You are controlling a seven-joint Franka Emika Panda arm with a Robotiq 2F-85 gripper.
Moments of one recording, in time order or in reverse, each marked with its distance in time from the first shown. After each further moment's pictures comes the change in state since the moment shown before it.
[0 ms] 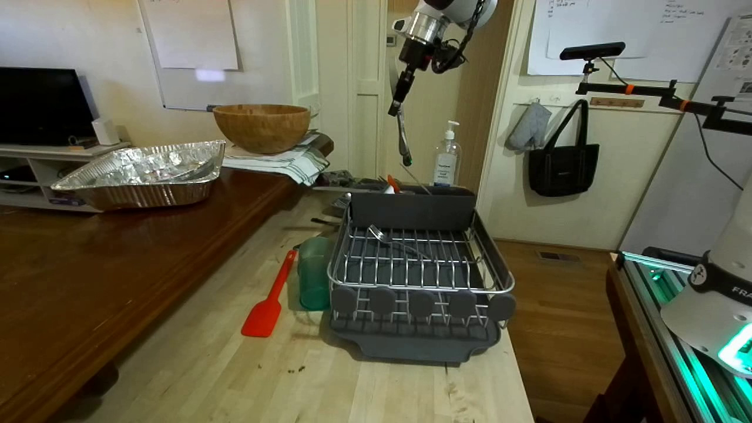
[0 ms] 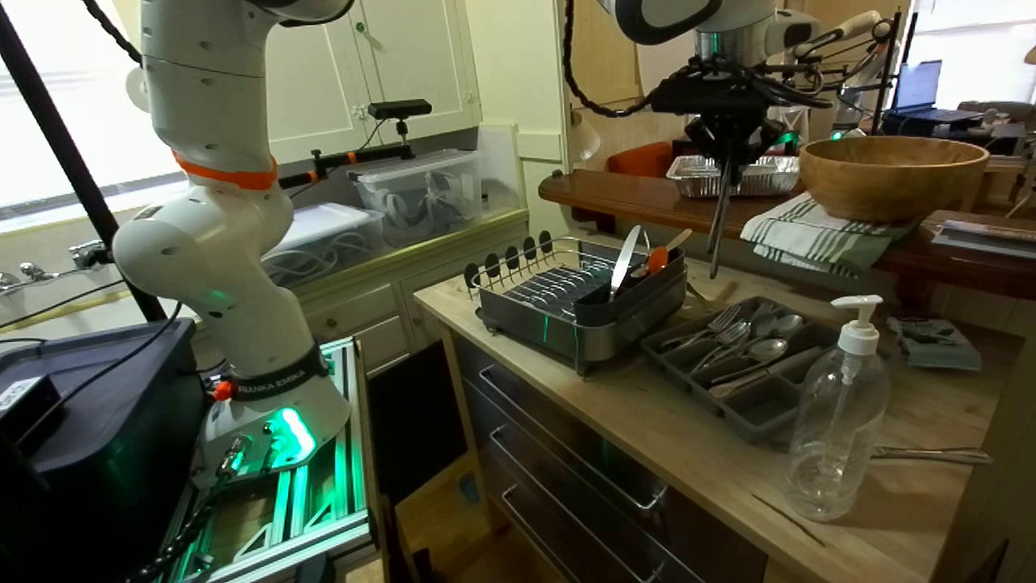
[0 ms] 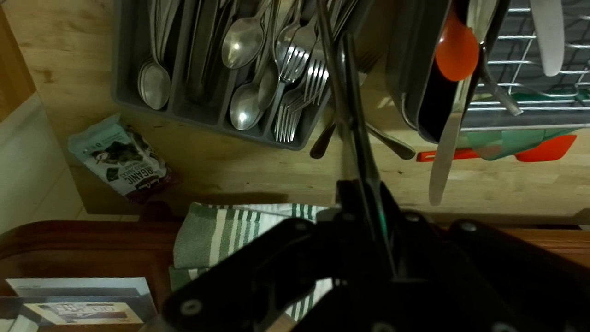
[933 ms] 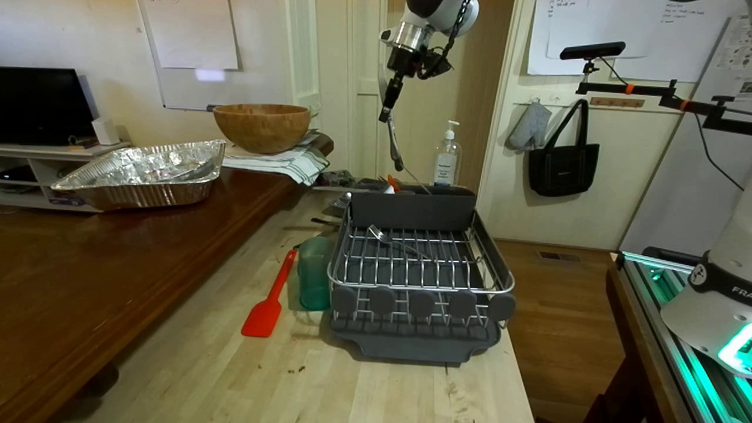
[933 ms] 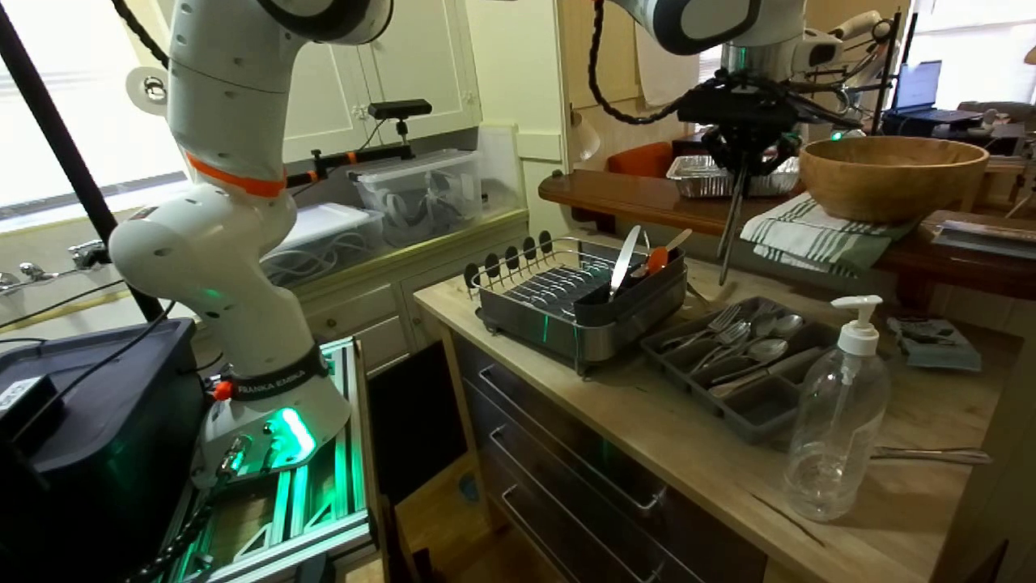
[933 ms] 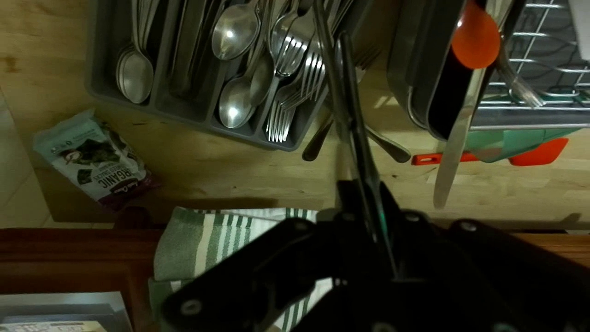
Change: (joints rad) arm -0.054 0.143 0.072 0.179 -0.028 -0.094 0.002
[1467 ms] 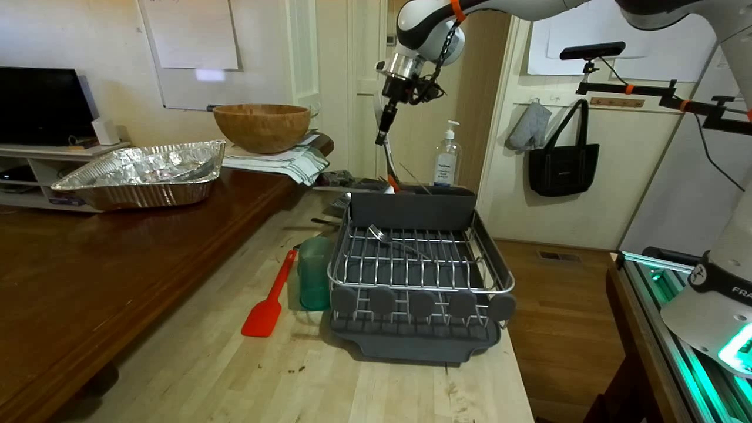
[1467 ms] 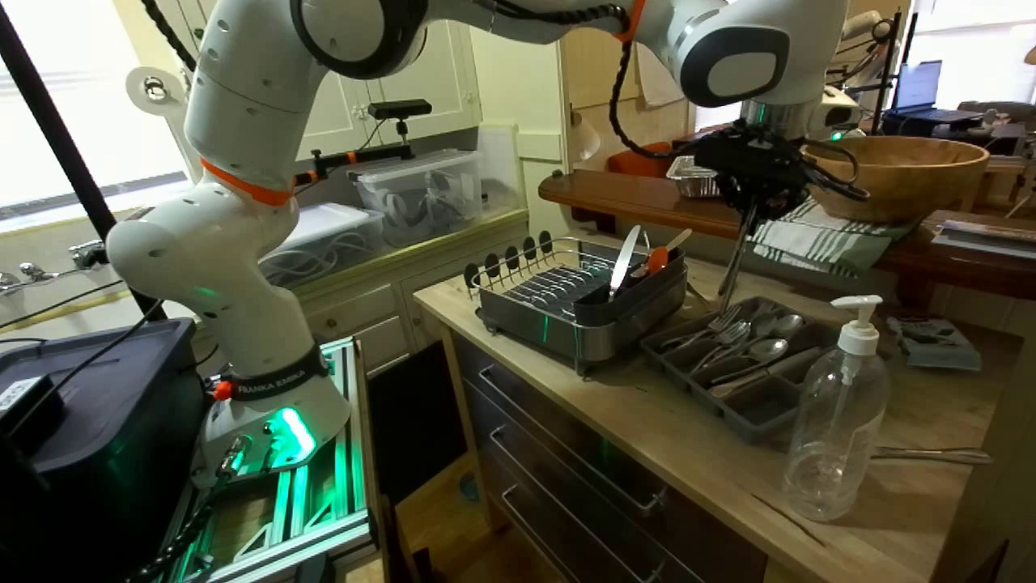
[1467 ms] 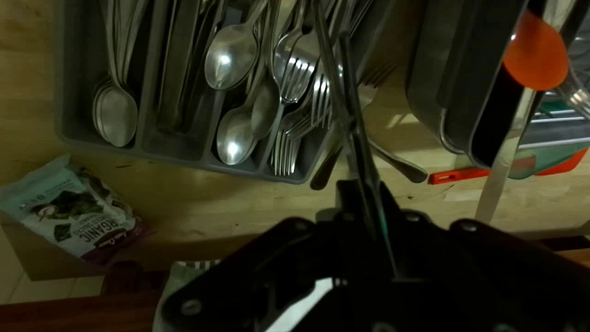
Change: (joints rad) arm -0.044 0.159 0.041 0.096 -0.004 -0.006 0.019
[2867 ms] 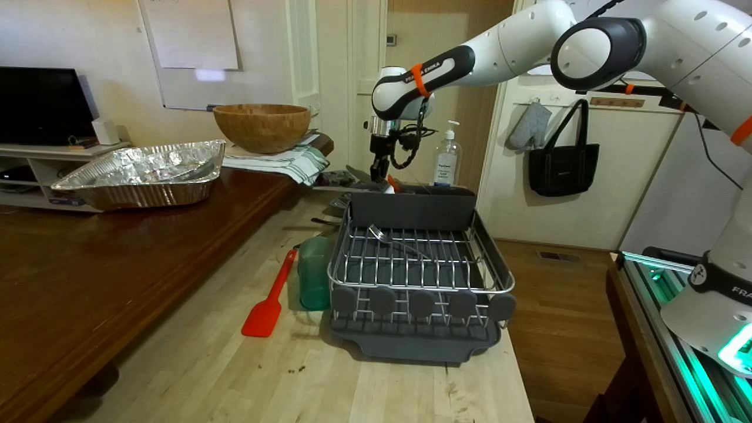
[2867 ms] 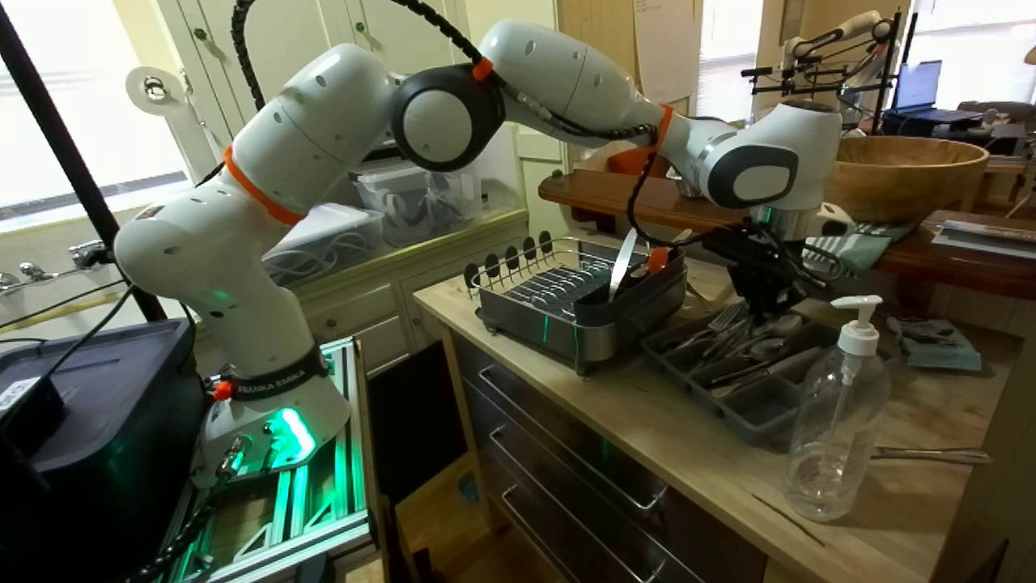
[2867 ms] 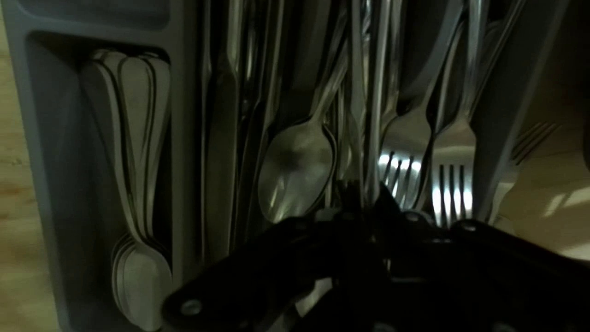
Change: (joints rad) arm 0.115 0.366 -0.105 0.277 -0.181 -0.001 0.317
